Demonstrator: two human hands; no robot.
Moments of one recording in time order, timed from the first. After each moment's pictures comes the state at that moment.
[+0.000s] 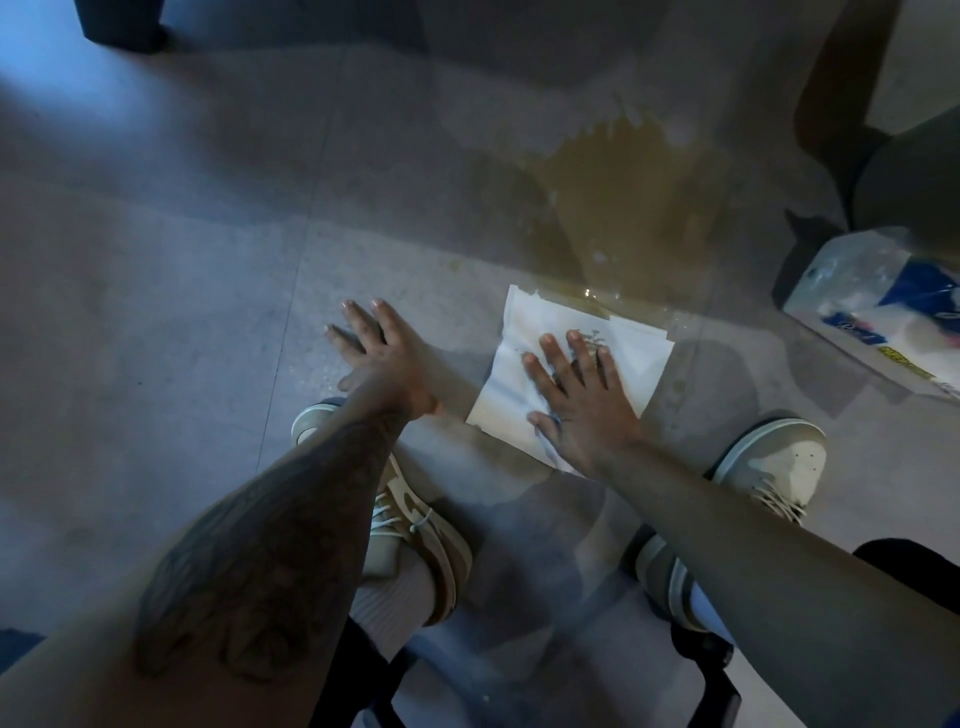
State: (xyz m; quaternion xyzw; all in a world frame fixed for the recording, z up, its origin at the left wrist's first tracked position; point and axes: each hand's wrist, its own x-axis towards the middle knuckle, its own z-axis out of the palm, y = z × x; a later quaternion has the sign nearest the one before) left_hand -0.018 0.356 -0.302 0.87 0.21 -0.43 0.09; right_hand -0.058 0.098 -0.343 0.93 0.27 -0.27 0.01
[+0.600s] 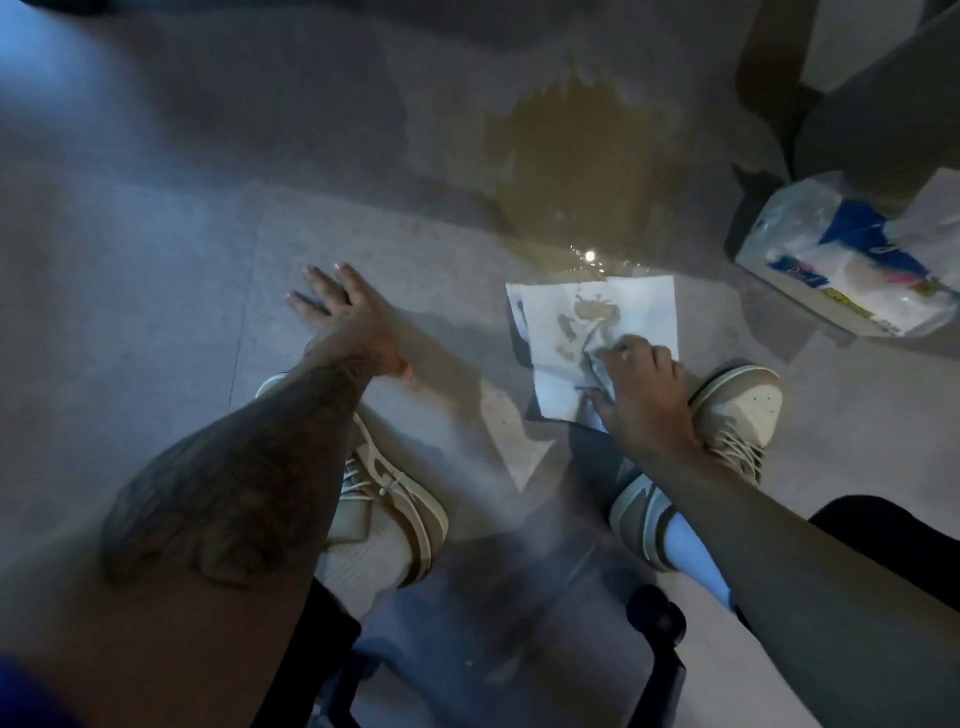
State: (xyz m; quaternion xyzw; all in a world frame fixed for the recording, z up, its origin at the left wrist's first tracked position) left_hand -0.014 0.357 -0.302 0.87 0.21 -0.44 0.07; right_hand -0.091 0.026 -0.299 0.98 0.06 -0.17 -0.04
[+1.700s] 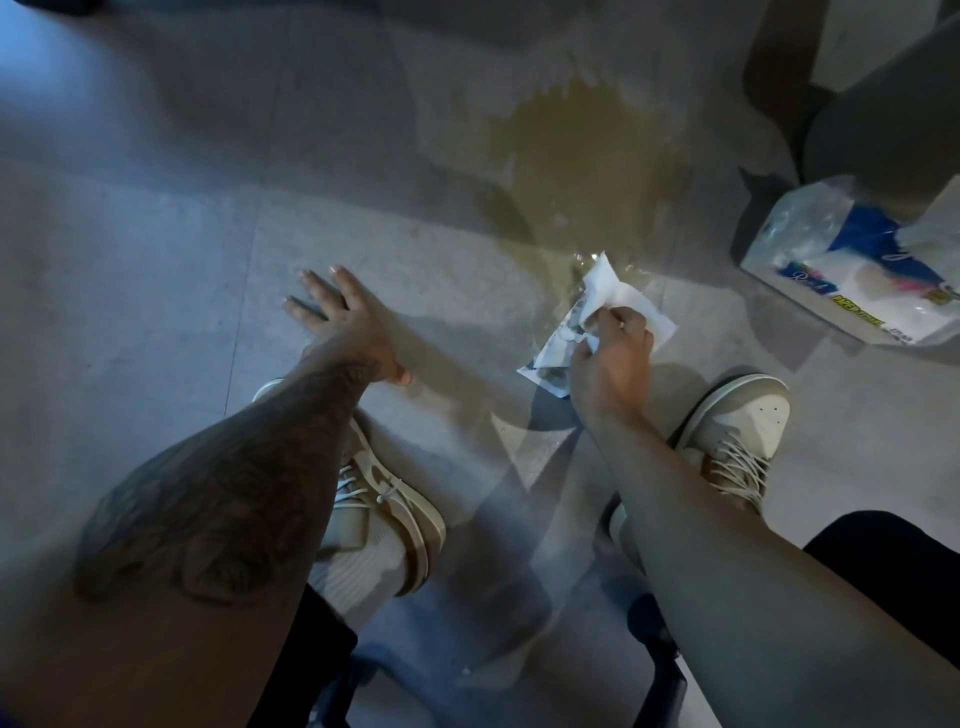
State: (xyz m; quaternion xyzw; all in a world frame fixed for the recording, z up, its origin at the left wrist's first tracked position) left_hand -0.012 0.356 -0.307 0.87 0.22 -0.44 0.07; right_hand -0.052 0.080 -0.319 0.95 -0.19 -0.14 -0.21
